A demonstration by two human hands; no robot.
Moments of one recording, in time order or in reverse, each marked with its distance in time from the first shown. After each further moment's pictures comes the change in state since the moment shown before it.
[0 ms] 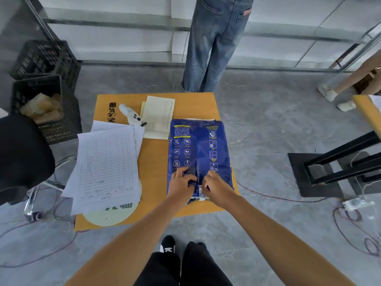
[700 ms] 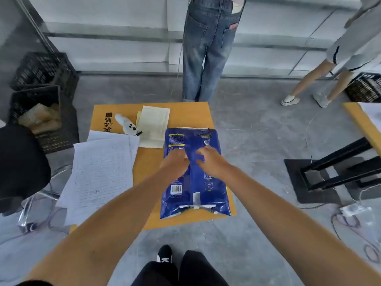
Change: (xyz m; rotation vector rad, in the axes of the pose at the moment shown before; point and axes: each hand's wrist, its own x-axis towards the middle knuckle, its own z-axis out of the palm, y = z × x) left_hand 0.072 0.047 -0.061 0.036 0.021 -0.061; right_hand 0.061 0.002 -0.075 0.189 0.089 0.046
